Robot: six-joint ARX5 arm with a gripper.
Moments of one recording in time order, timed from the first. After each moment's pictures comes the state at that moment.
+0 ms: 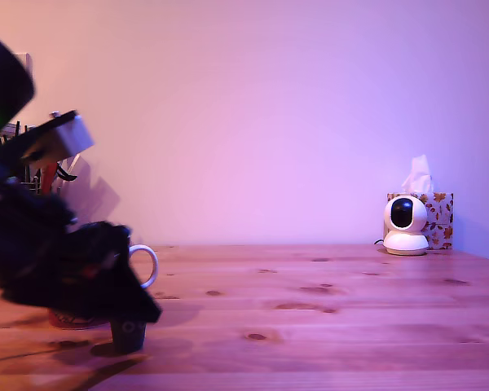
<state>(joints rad) -0.64 1.46 0.33 0.49 0.12 -0.06</state>
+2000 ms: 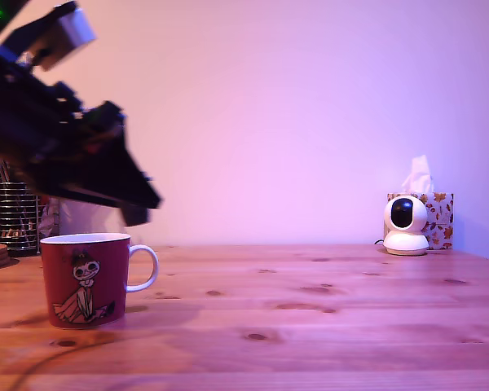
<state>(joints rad) -0.53 1.21 0.49 0.19 0.19 0.03</state>
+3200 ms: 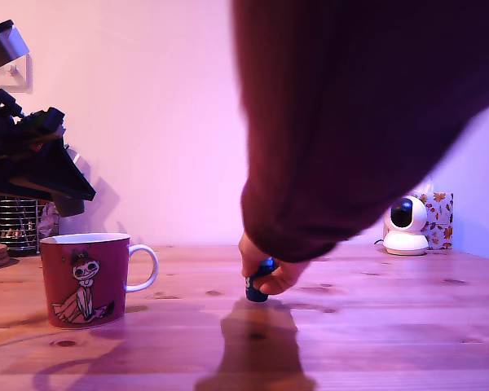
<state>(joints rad) -0.29 1.20 0.49 0.21 0.27 0.03</state>
